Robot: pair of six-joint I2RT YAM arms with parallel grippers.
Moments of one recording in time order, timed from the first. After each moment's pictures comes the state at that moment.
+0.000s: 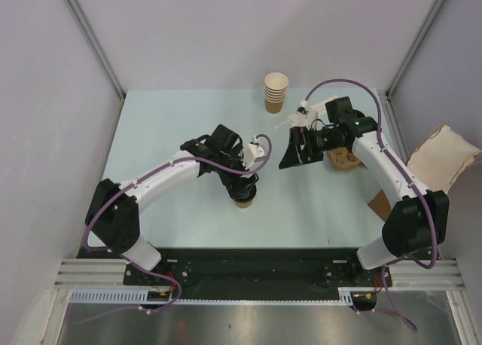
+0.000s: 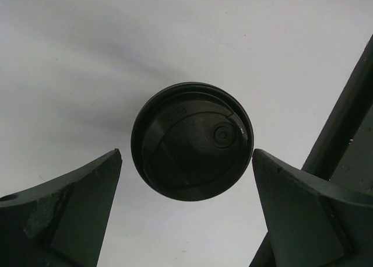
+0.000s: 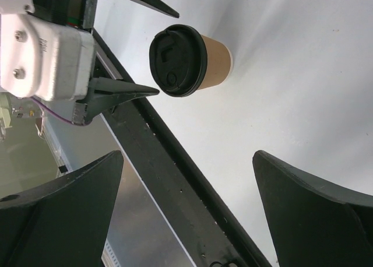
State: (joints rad) left arm -0.67 1.56 1.21 -0.68 0.37 0.39; right arm 0.27 1.51 1.36 -0.86 -0.82 0.04
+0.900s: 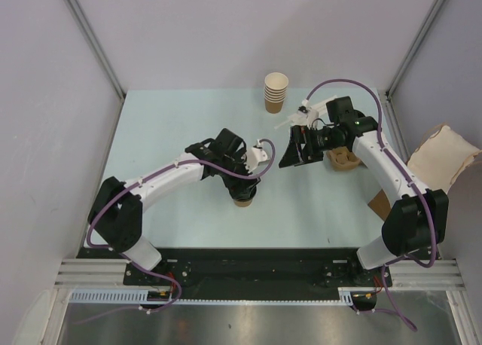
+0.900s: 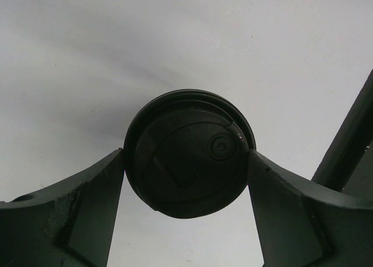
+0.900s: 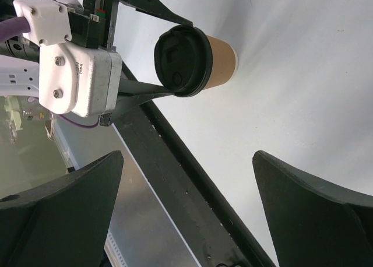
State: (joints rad) left arm -0.70 1.59 1.18 -0.61 0.33 0.39; right arm 0.26 1.51 1.36 -0.85 -0.84 0.06
